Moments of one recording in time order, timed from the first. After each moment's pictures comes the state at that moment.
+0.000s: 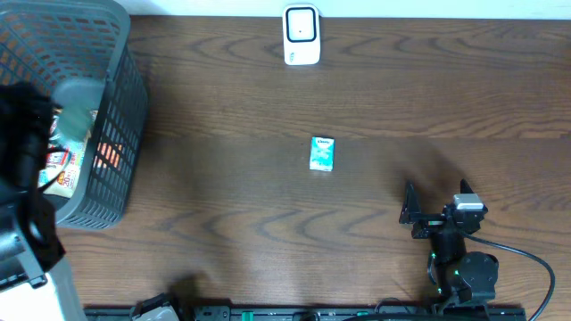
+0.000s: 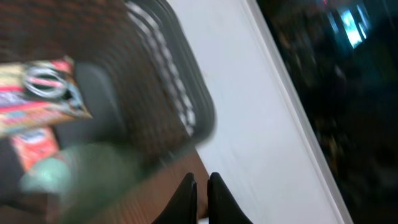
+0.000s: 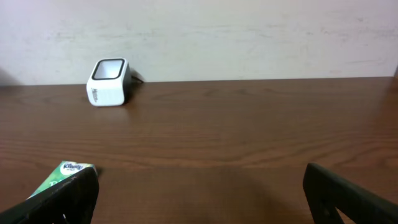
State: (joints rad) left arm 0.39 1.10 1.59 -0.89 0.10 -0.93; right arm 0.06 0.01 0.01 -0.07 0.02 0.06
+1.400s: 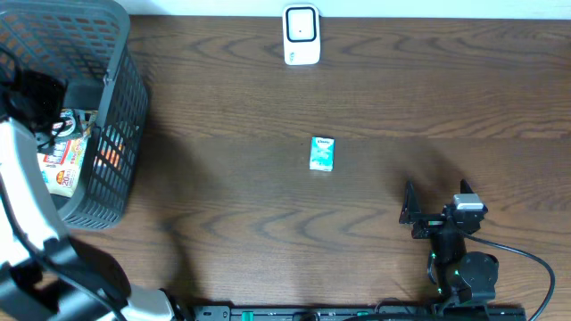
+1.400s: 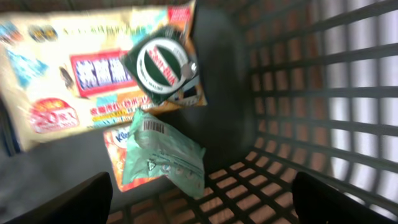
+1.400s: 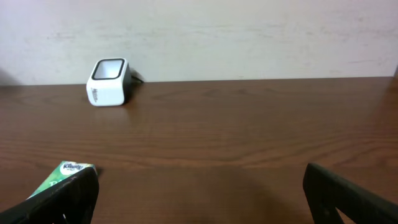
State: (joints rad) left arm 0.54 1.68 1.59 -0.92 0.10 -0.84; right arm 0.06 0.01 0.01 -0.07 0.02 0.06
